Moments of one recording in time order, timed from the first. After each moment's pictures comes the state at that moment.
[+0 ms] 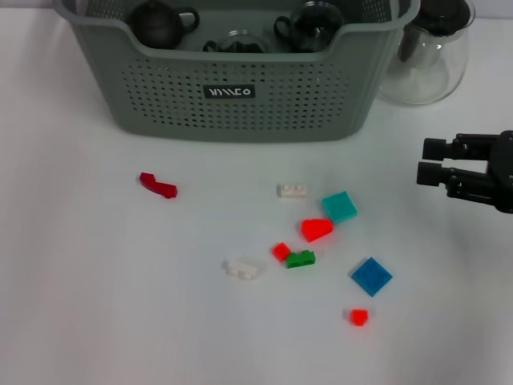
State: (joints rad) left arm -0.86 -1.99 0.51 0.87 2.01 1.56 -2.11; right arm 0.43 2.05 -0.61 -0.81 -2.00 -1.83 1.53
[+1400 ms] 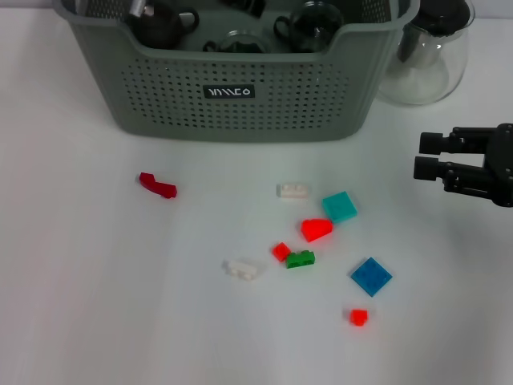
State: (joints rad) left arm -1.07 -2.10 1.05 0.73 2.67 0.94 -2.60; right arm 0.45 2.05 -0.61 -0.81 -2.00 -1.83 1.53
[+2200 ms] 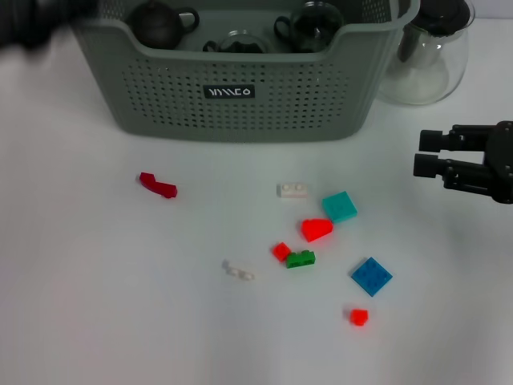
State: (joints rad) left arm -0.41 -2.18 0.35 1.01 1.70 1.86 -1.56; right arm 0.45 2.05 -0.60 -0.81 -2.01 -1.83 1.54
